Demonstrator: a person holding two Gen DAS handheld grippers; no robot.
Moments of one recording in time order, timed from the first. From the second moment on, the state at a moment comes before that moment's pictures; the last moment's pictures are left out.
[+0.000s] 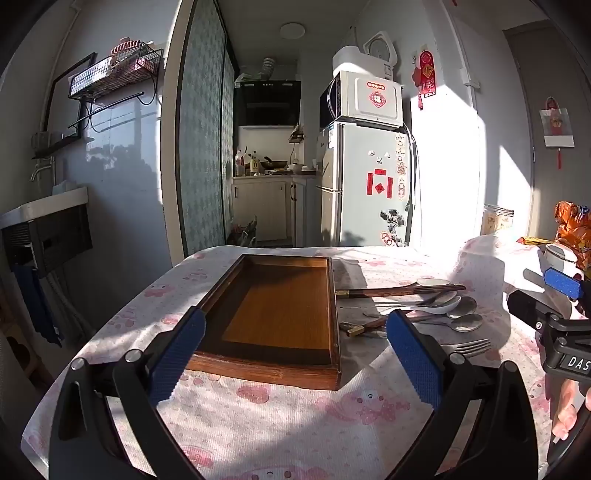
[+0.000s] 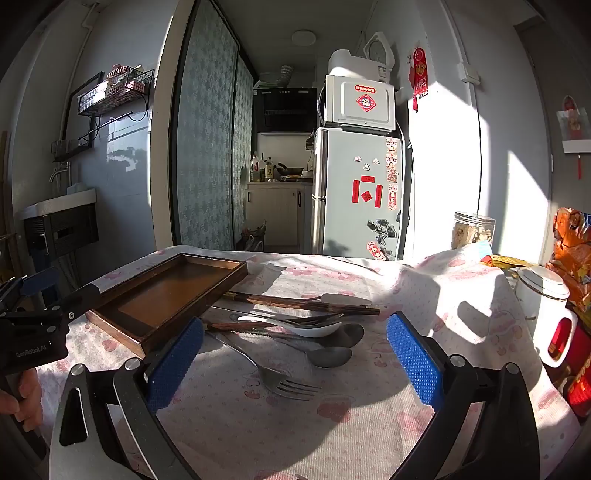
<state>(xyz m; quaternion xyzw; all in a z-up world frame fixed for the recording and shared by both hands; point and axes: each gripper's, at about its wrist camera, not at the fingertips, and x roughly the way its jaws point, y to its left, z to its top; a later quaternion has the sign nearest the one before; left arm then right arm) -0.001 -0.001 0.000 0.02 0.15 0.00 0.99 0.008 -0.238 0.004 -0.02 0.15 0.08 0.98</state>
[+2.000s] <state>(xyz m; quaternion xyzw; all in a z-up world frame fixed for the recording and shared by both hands) -0.002 0.000 -0.001 0.01 0.15 0.01 0.99 0.008 -0.239 0.004 -0.02 0.15 0.08 0.98</state>
